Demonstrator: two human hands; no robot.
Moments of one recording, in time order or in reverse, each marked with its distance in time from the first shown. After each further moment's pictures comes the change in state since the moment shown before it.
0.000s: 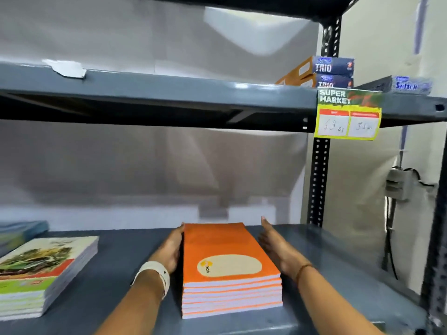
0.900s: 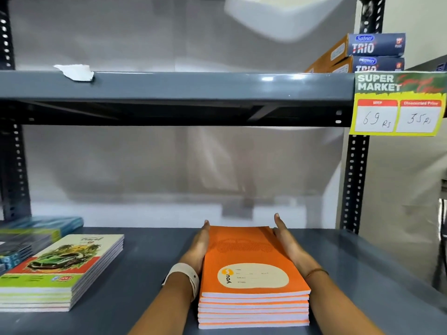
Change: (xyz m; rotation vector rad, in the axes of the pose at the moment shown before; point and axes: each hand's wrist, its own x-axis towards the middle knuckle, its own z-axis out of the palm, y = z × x) left_hand 0.023 0.004 0.012 0.122 0.179 -0.057; right_hand 0.058 -0.010 0.018 0.050 -0.090 0.054
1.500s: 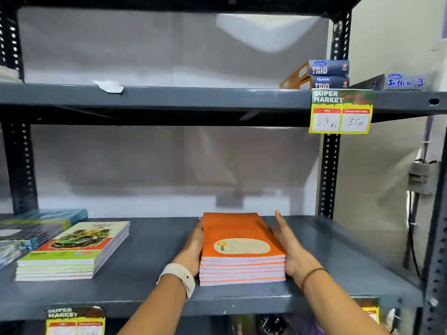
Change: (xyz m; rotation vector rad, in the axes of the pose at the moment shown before) left_hand -0.076 -0.030 -0.007 -0.183 -0.212 -0.020; right_hand -0.089 0.027 0.000 0.298 -0.133 0.020
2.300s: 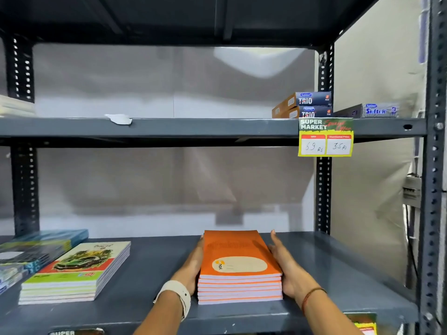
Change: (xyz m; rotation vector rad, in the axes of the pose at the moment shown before) left_hand -0.036 0.010 0.001 0.226 -0.072 0.066; right_hand -0.020 0.004 0.007 -0.150 0.032 -0.037
